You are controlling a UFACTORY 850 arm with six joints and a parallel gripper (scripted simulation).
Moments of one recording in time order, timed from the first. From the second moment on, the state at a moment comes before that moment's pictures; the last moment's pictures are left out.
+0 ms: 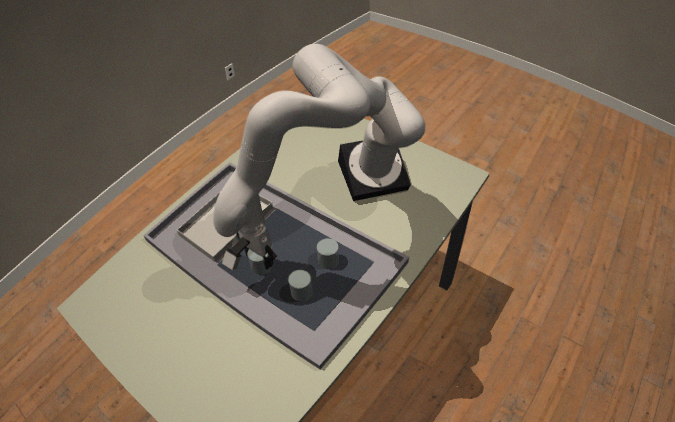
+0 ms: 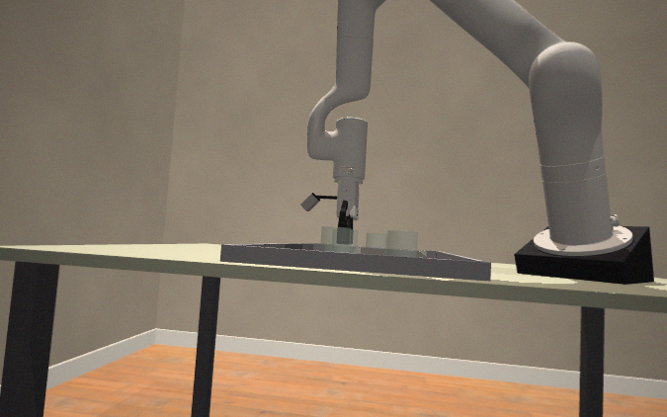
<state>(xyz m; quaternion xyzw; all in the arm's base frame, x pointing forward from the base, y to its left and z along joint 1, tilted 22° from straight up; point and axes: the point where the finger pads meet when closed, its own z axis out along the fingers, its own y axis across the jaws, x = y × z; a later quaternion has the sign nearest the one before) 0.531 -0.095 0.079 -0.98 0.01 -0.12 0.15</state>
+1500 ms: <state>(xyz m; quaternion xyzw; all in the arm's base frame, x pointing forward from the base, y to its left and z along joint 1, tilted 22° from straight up) 0.531 -0.095 0.079 -0.98 0.01 -0.12 0.15</state>
